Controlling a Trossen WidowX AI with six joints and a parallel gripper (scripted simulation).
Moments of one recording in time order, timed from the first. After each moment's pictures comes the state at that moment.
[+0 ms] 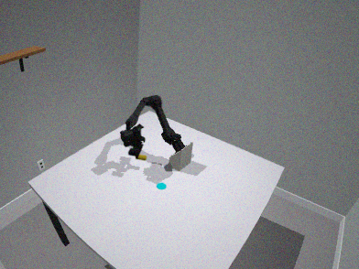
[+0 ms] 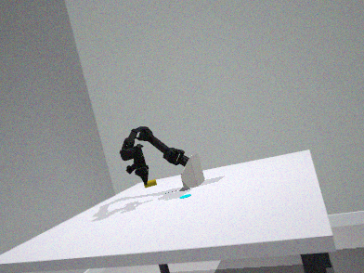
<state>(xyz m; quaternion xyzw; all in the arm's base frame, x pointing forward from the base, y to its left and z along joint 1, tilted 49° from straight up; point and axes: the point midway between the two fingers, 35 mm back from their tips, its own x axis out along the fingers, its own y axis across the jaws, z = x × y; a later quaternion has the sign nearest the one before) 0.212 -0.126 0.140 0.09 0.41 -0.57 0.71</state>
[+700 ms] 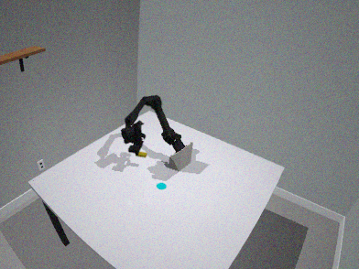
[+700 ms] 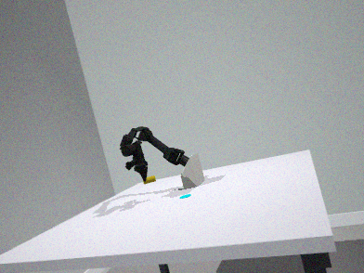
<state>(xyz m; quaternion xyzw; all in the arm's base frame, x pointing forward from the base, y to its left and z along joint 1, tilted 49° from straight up) 0.207 -0.112 0.155 0.09 0.40 -0.58 0.70</state>
